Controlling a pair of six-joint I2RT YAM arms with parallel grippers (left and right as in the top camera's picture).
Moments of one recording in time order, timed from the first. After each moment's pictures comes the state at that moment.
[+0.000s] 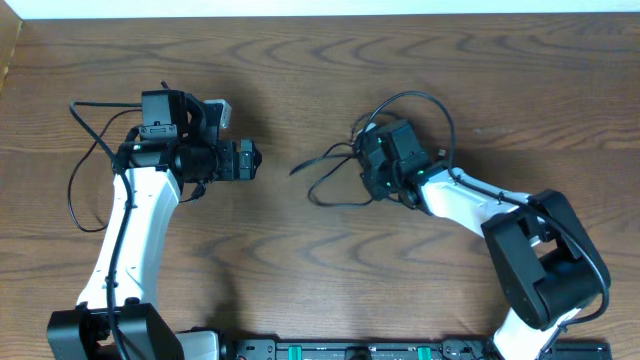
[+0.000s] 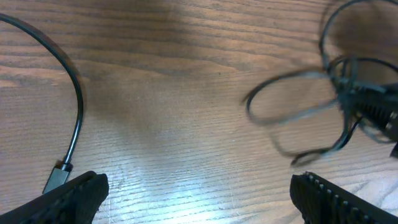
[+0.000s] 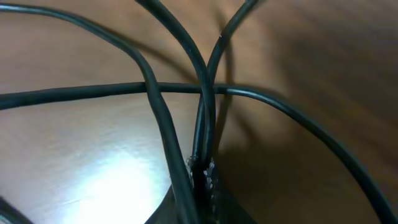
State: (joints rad) left arm 0.07 1.48 1.11 -0.78 0.36 0.07; right arm 0.48 1.88 0.95 -0.05 -0.10 -0.05
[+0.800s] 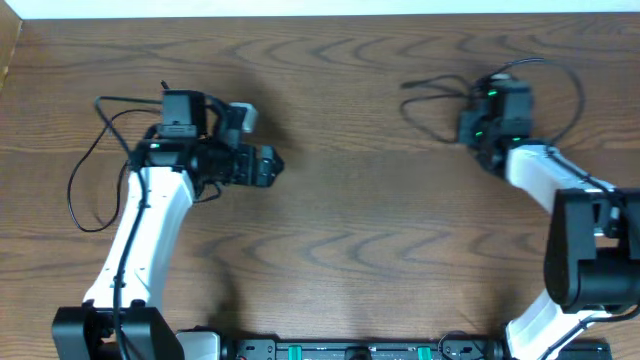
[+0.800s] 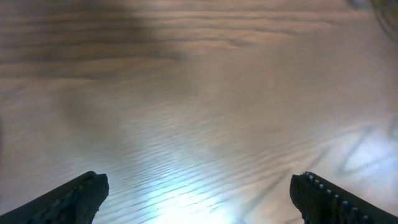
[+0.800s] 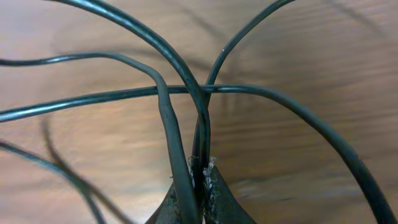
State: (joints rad) left arm -0.03 1.48 1.11 -0.79 0.46 0.12; right arm -0.01 1.86 1.02 0.06 -0.03 0.13
